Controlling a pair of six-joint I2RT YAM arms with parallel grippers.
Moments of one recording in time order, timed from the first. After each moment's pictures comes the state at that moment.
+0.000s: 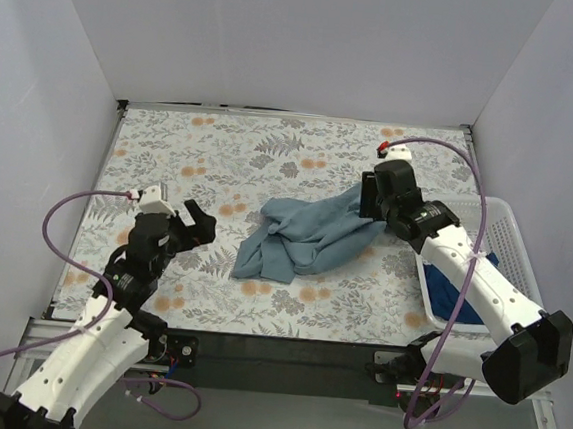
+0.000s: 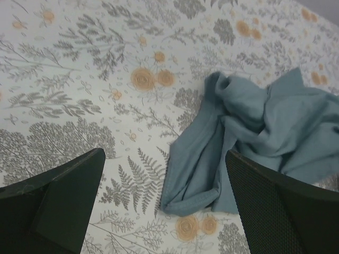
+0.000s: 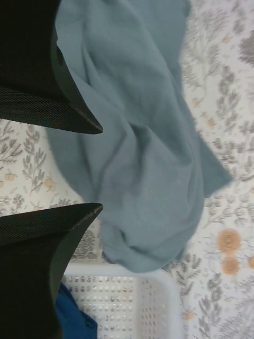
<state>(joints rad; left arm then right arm) -0.38 0.53 0.50 -0.32 -0.24 -0.57 0.56 1.24 1.12 -0.55 0.35 0.29</state>
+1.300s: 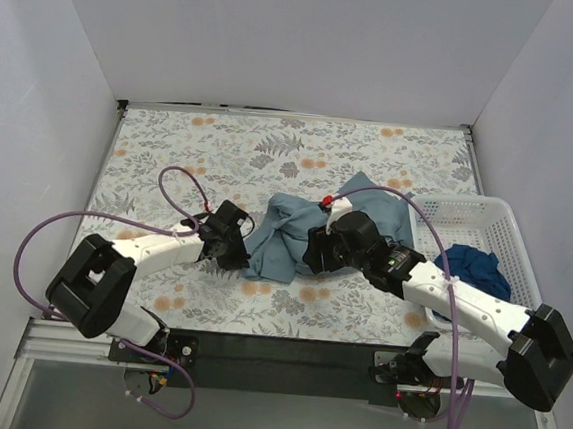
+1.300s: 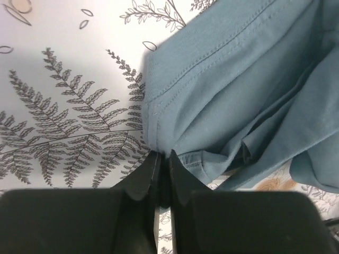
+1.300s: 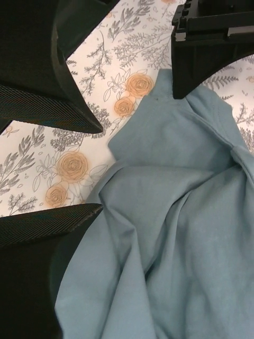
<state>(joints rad) -0.60 1.43 0.70 -0.37 -0.01 -0.95 0.89 1.15 0.74 -0.25 0.03 0.36</state>
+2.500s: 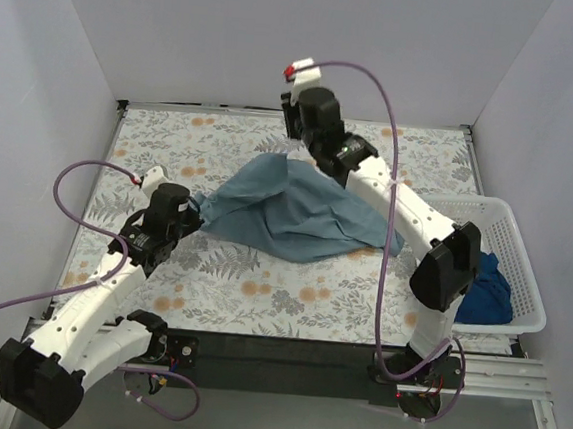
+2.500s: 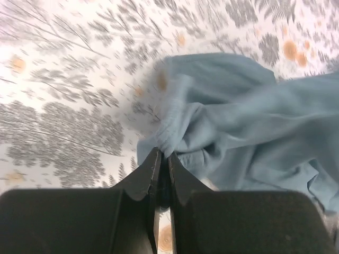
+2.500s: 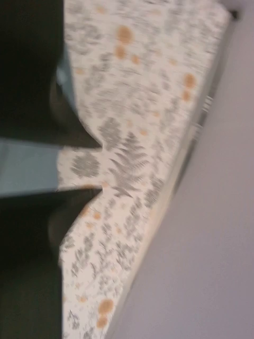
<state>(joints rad) -0.38 0.93 0.71 -0.50 -0.33 -0.82 0.82 1.78 1.65 -0.25 0.31 0.10</state>
